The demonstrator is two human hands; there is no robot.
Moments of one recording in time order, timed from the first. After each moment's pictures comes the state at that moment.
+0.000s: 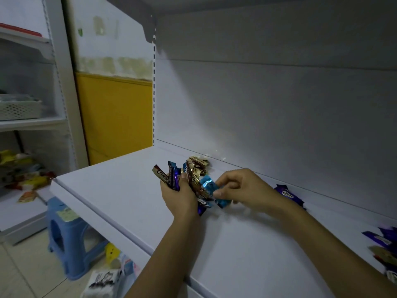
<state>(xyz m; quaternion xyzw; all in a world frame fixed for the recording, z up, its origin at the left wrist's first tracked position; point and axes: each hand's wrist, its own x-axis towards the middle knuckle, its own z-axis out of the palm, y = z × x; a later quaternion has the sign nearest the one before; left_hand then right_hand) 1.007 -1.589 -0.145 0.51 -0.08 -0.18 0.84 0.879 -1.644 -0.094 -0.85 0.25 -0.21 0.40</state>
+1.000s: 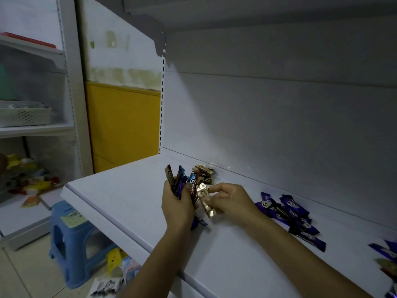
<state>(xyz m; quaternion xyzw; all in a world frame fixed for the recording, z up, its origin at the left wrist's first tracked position) 1.030 -1.564 -0.150 0.56 -0.24 -0.15 0.78 0.919 -1.612 -0.111 -0.74 0.34 -0.30 0.50</state>
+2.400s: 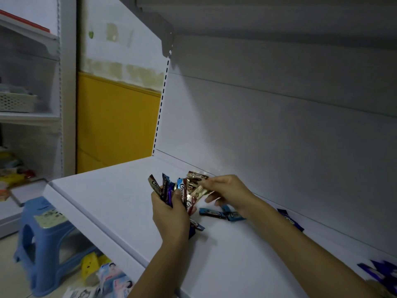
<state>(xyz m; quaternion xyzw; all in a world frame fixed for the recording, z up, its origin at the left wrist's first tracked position) 1.037 -1.571 -0.155 0.53 -0.15 -0.12 0.82 0.944 -1.659 -0.084 -0.76 0.32 -0.24 0.52</state>
